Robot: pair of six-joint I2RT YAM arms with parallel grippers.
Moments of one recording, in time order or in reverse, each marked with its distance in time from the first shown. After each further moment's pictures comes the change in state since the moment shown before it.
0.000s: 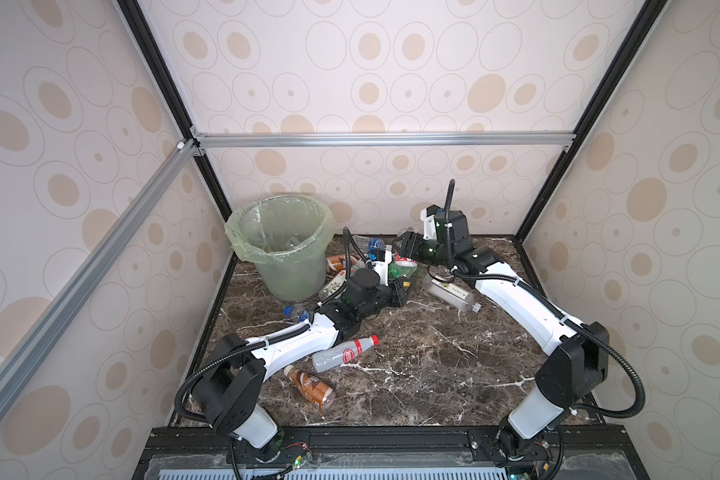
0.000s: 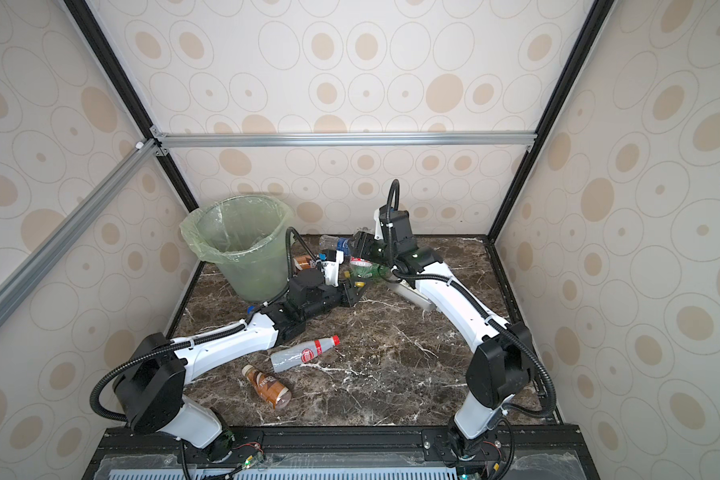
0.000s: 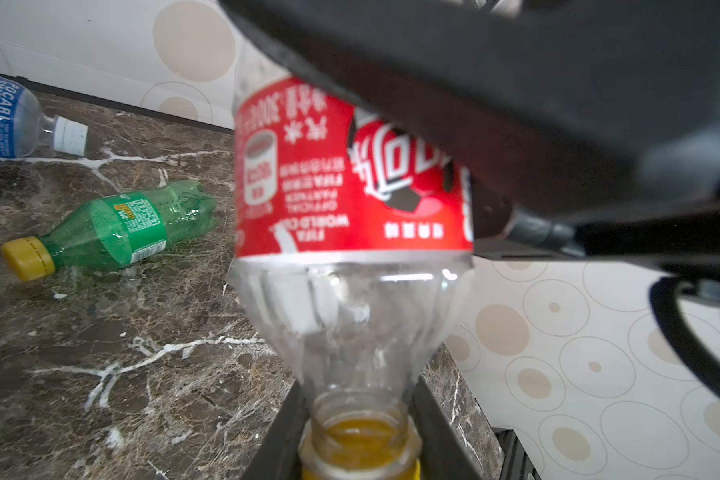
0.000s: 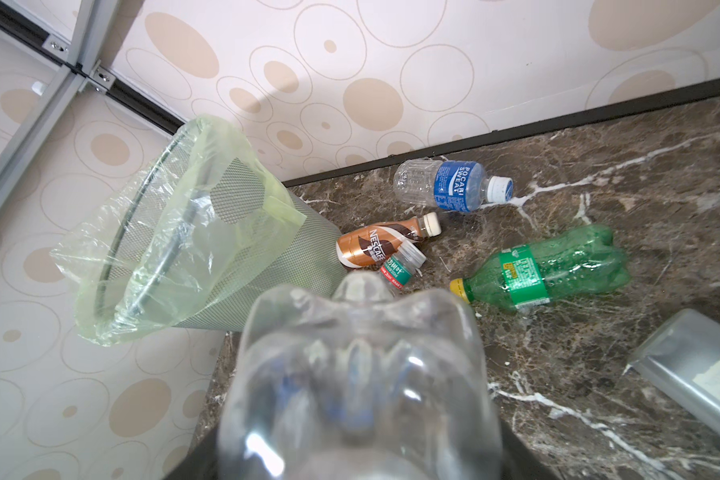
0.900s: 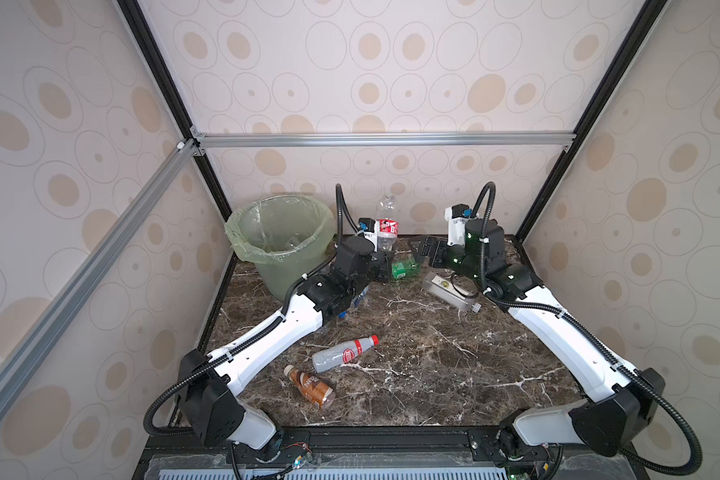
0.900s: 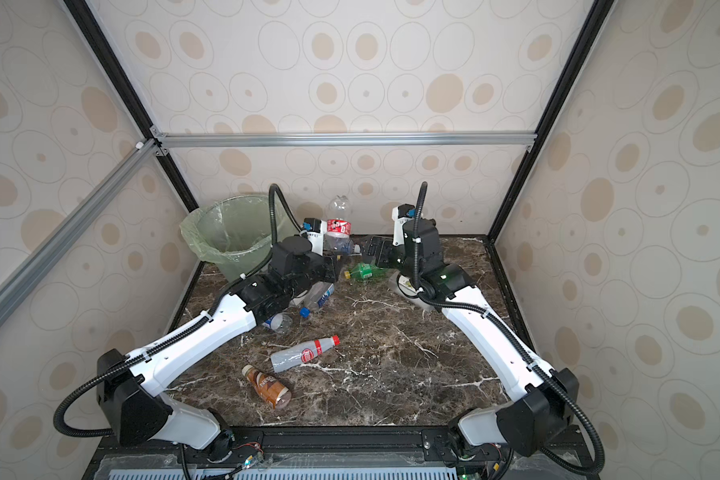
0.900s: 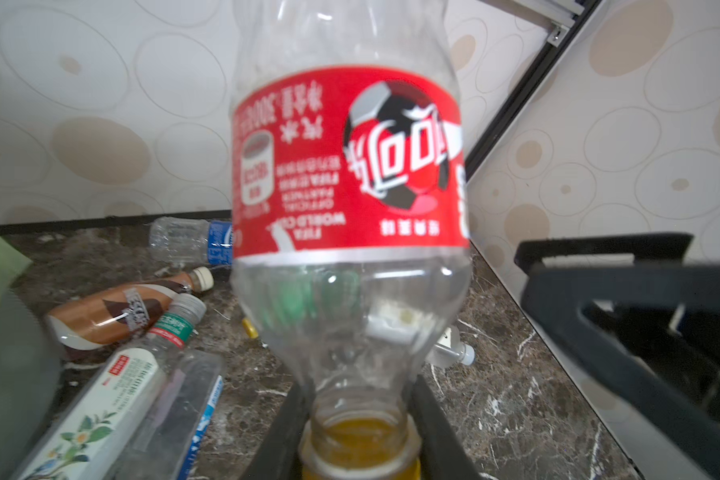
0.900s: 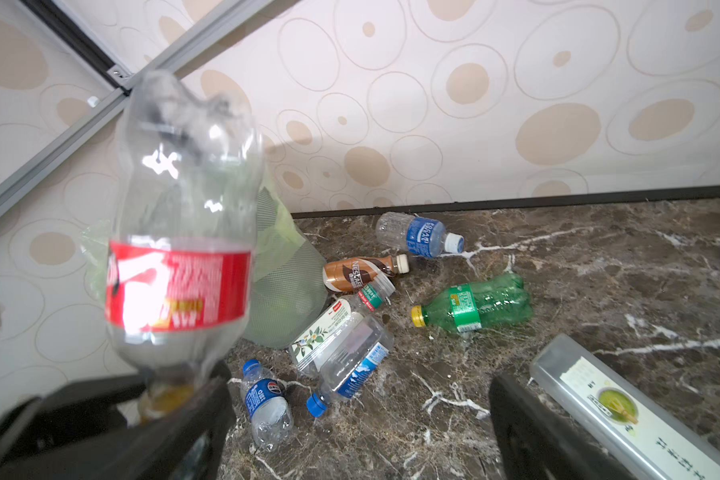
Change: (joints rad) left arm 0.064 -0.079 0.377 -0.557 -0.272 0.322; right arm 0.023 -0.290 -0.175 0.043 0.115 -0.184
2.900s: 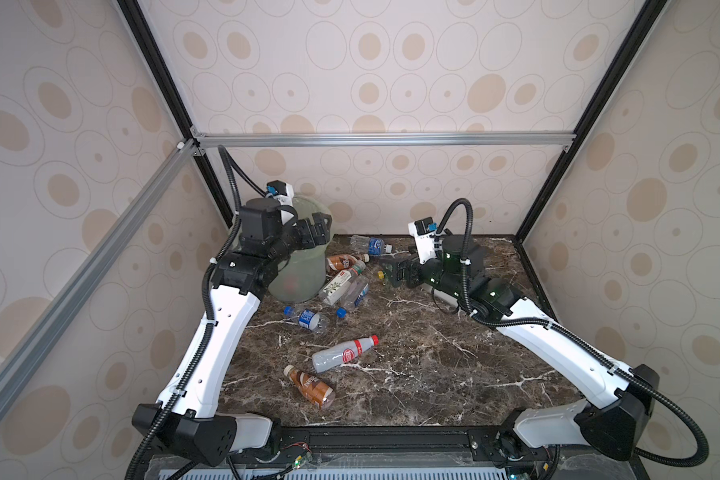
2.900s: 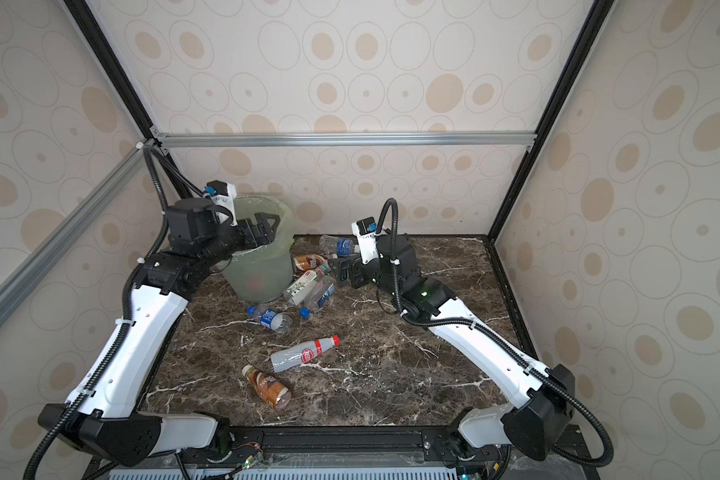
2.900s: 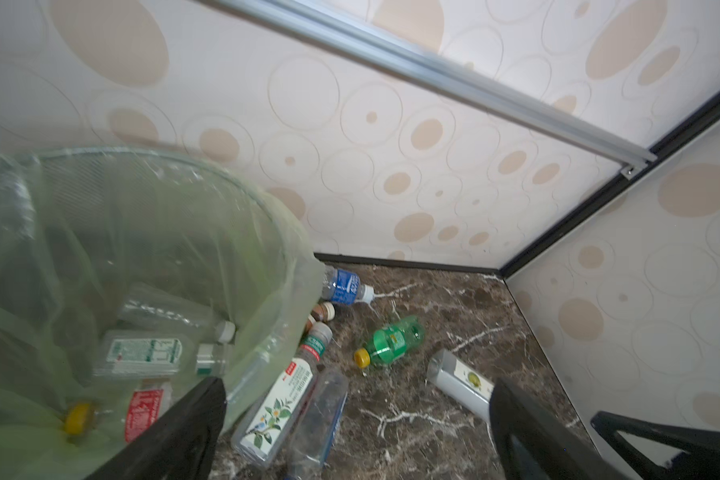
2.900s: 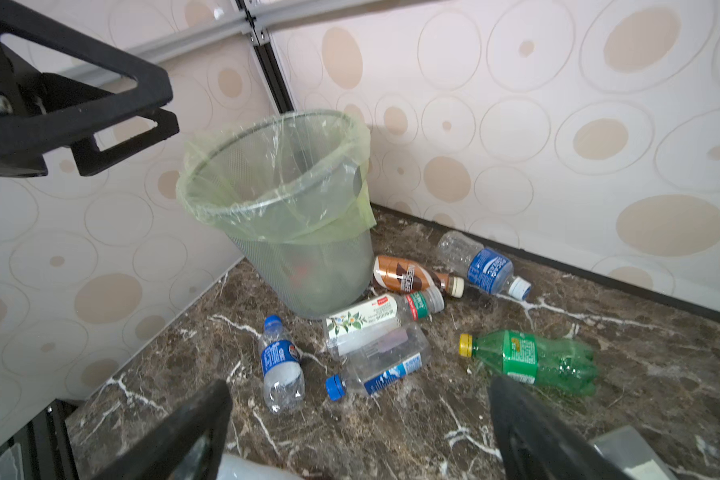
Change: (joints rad) left arm 0.436 -0.155 0.126 -0.296 0.306 0.005; right arm 0.183 -0.004 -0.087 0.103 0.010 -0.241
